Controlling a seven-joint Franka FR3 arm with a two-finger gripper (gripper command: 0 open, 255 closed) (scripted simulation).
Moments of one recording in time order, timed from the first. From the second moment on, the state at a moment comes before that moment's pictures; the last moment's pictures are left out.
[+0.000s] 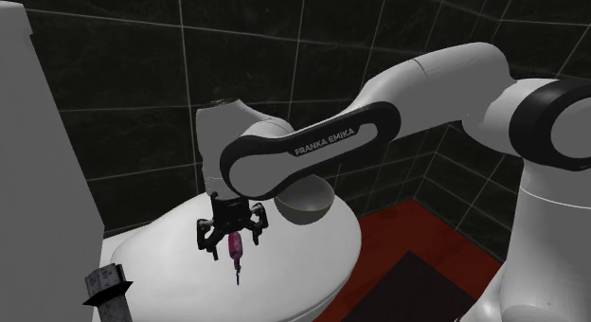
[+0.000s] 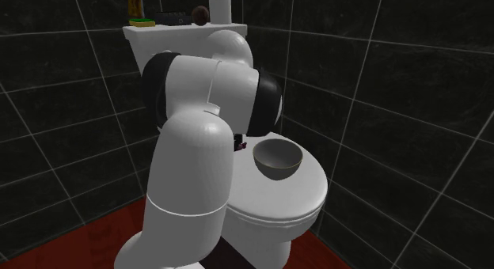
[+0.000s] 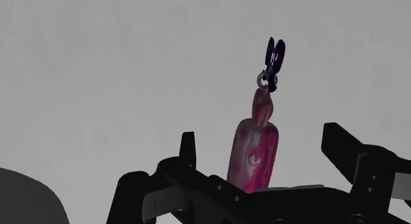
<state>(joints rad) 0.05 0.34 0.65 -1.83 -0.14 1.96 0.97</state>
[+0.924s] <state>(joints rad) 0.06 0.35 0.64 -1.87 -0.15 2.02 0.98</state>
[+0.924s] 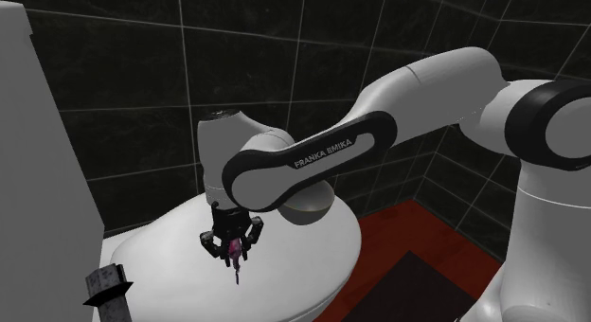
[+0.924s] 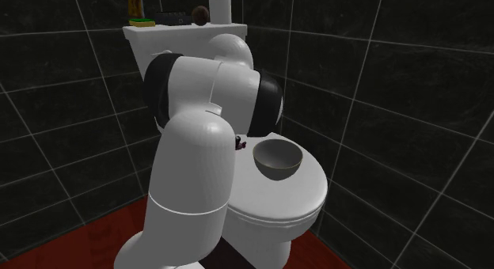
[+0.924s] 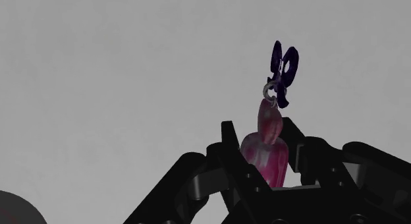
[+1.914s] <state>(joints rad) 0.04 0.31 0.65 -1.83 -0.12 1.94 0.96</state>
